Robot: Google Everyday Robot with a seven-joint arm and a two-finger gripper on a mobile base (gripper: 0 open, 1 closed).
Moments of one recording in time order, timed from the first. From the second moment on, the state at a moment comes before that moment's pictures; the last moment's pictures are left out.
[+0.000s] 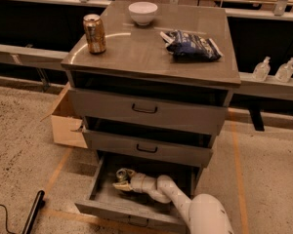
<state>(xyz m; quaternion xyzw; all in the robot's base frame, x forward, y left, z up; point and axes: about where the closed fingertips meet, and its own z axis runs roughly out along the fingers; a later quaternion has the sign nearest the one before) 0.668 0.130 0.165 -0.41 0.67 0.36 0.51</state>
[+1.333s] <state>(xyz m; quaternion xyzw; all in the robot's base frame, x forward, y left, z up) 0.647 0.069 0.199 -0.41 0.70 0.33 0.49</state>
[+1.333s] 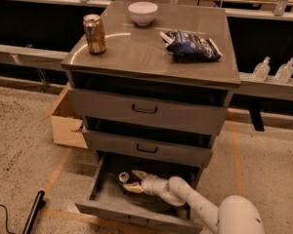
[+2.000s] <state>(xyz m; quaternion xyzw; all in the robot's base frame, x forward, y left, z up) 0.616 0.010 0.249 -0.42 0.73 0.28 0.45</state>
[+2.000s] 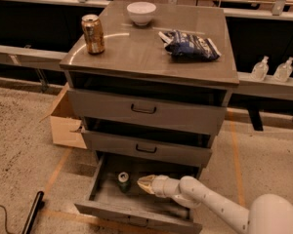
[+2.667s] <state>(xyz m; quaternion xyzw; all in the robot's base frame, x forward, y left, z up) 0.555 -0.030 0.324 -0.41 0.76 0.29 0.41</state>
